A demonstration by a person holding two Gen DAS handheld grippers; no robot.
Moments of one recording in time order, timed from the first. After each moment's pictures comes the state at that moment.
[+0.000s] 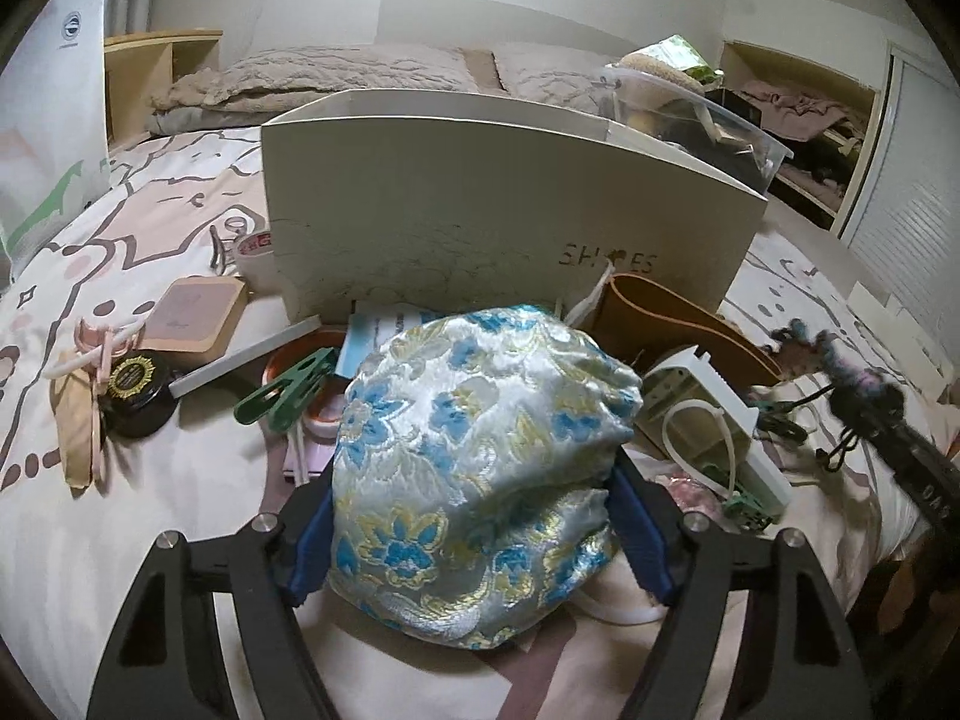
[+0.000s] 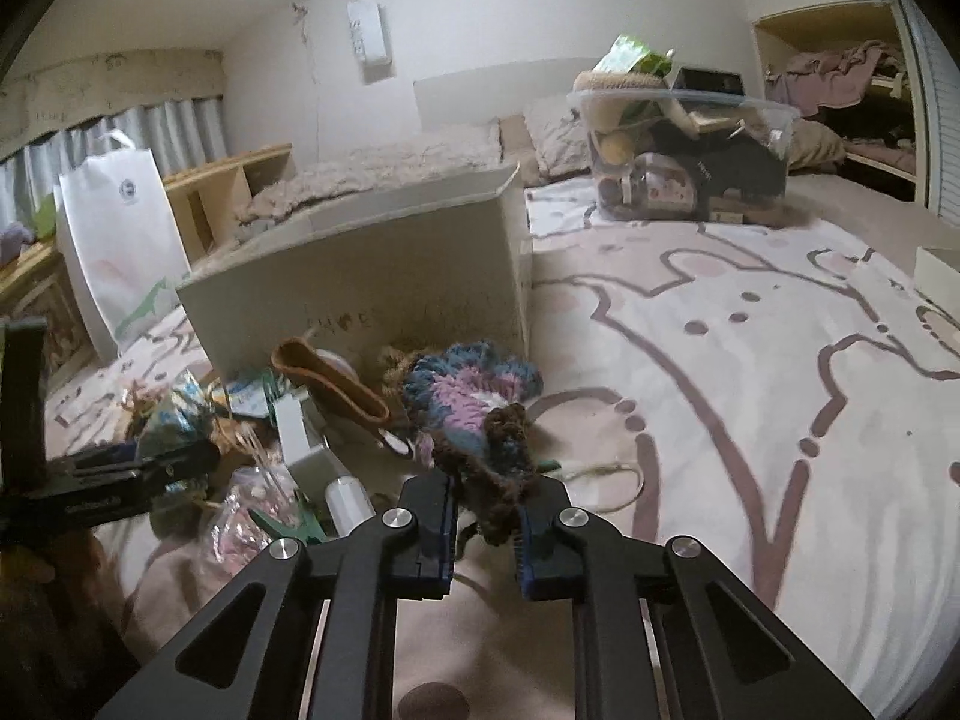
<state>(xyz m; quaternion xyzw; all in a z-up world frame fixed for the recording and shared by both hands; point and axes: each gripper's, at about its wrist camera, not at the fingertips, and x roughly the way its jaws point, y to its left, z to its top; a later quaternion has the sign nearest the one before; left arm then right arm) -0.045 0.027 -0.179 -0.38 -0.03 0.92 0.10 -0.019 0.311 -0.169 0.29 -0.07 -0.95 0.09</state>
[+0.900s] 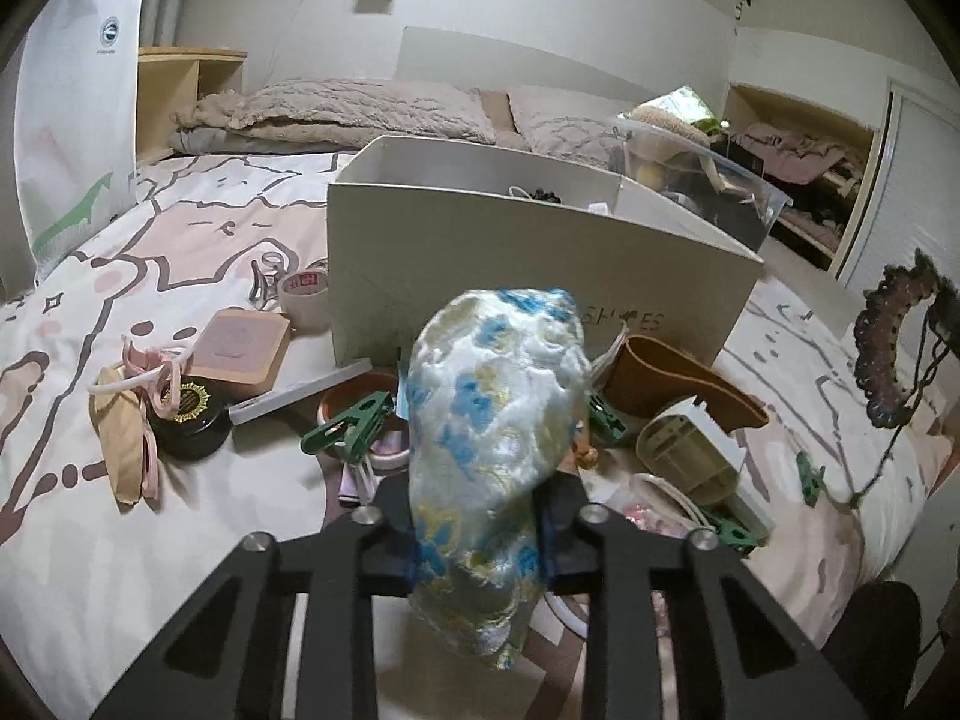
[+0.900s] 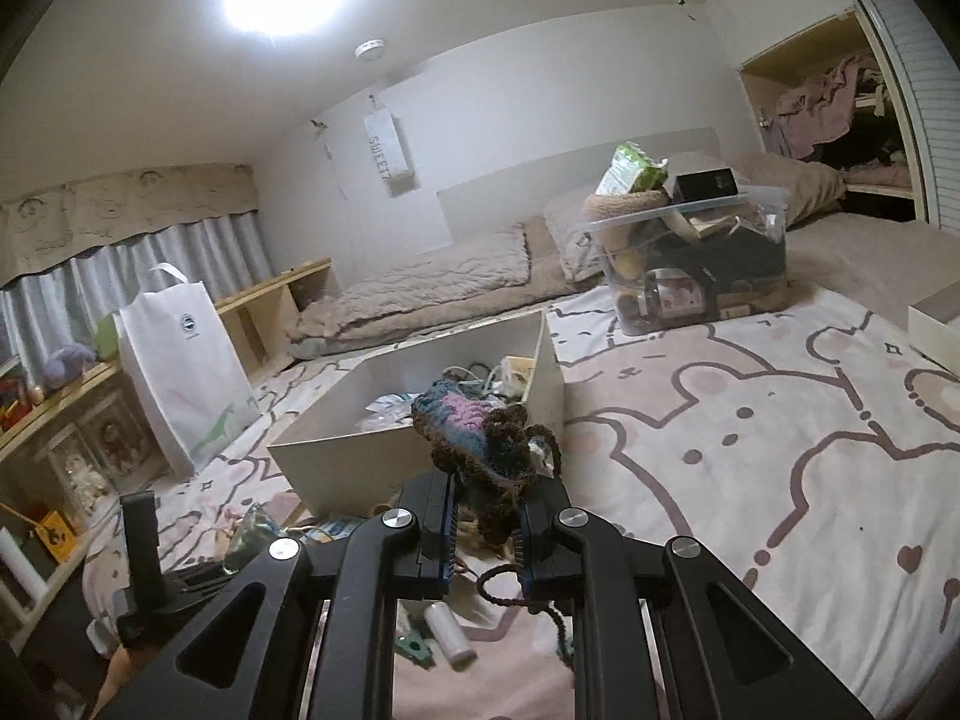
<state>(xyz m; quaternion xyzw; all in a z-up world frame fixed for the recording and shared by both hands) -0.033 0.002 -0.157 -0.33 -0.06 0.94 0.10 0.006 0.344 -0.081 0.19 -0.15 -0.96 0.13</state>
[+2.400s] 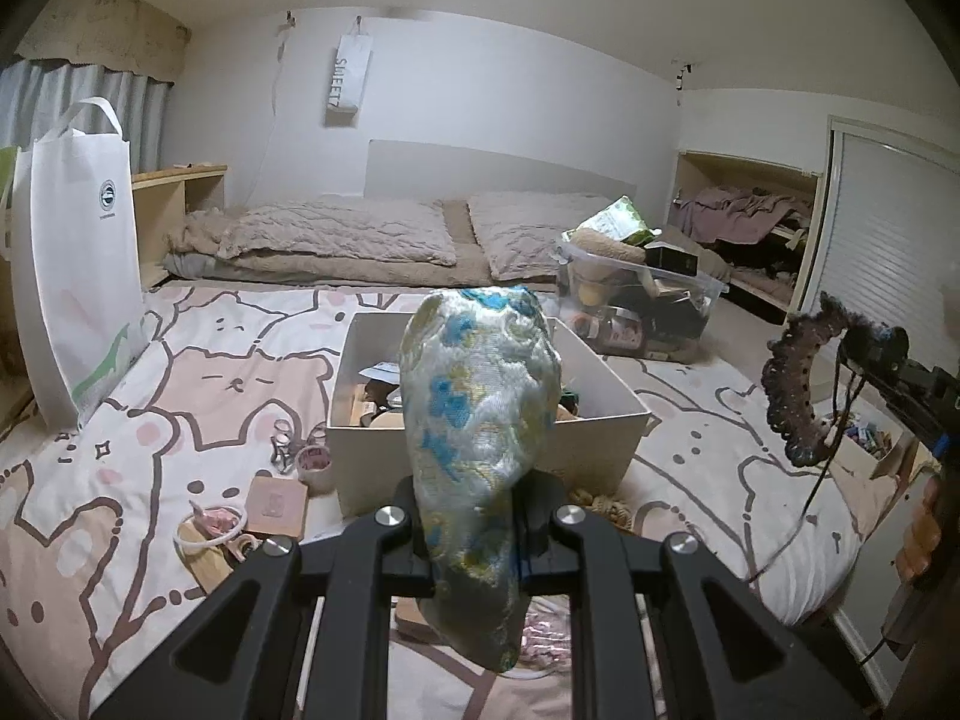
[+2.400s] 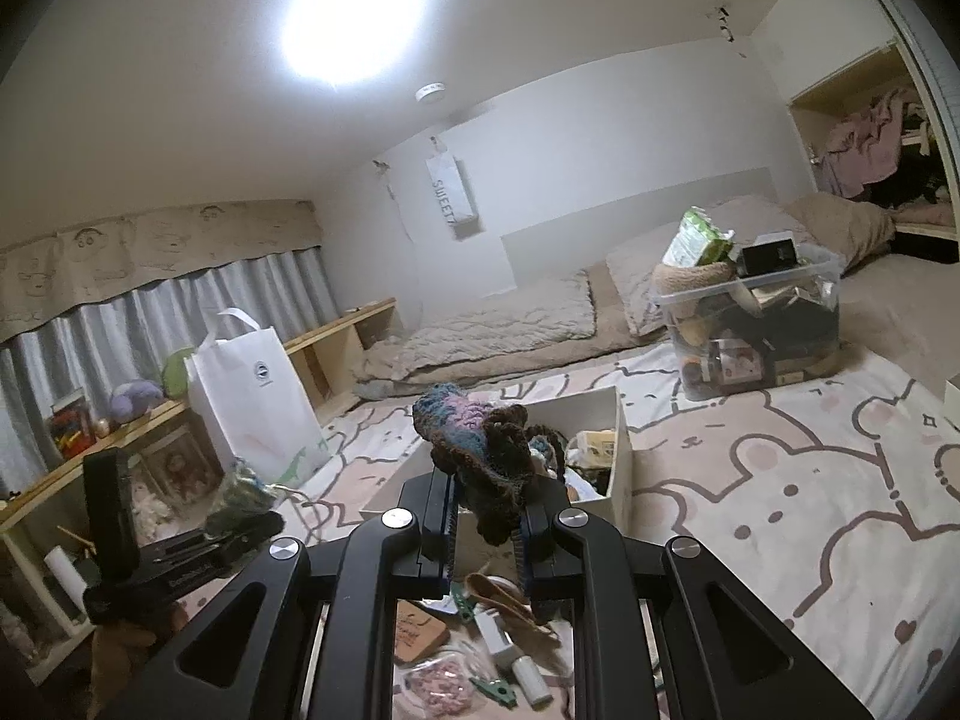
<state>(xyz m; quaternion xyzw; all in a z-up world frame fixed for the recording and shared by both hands) 0.011 0.007 -0.019 -0.23 -0.04 0.96 0.12 0.022 0.342 -0.001 0.14 -0.15 -0.96 0.20</state>
